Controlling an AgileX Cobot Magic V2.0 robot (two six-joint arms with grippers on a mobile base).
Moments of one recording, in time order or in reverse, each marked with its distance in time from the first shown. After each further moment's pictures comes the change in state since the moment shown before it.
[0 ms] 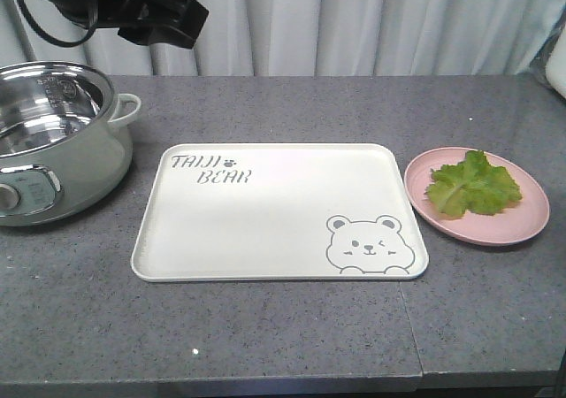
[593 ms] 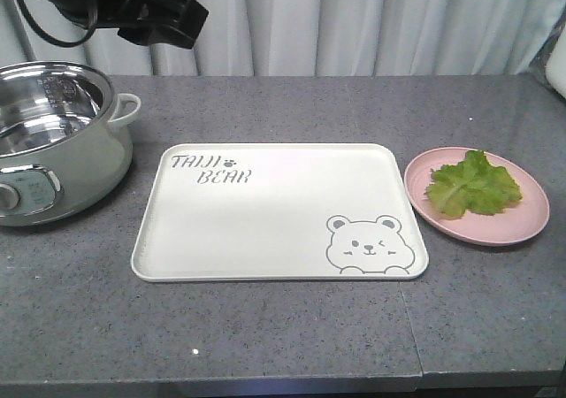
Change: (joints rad) left arm 0.000 0.000 0.000 0.000 0.000 0.000; right arm 0.000 -0.034 -0.012 -0.155 0.052 0.090
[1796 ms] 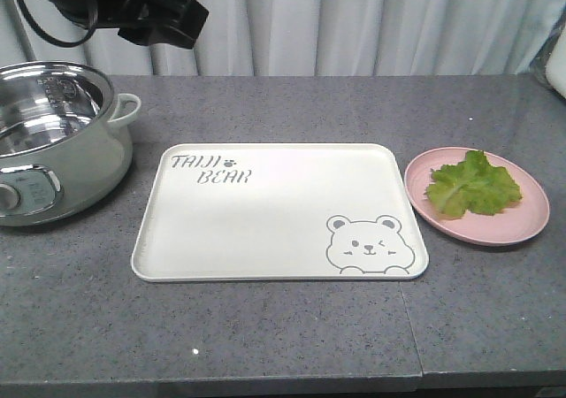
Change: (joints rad) left arm 0.000 0.000 0.000 0.000 0.000 0.000; right arm -0.001 -0.096 0.040 0.238 0.305 -0.107
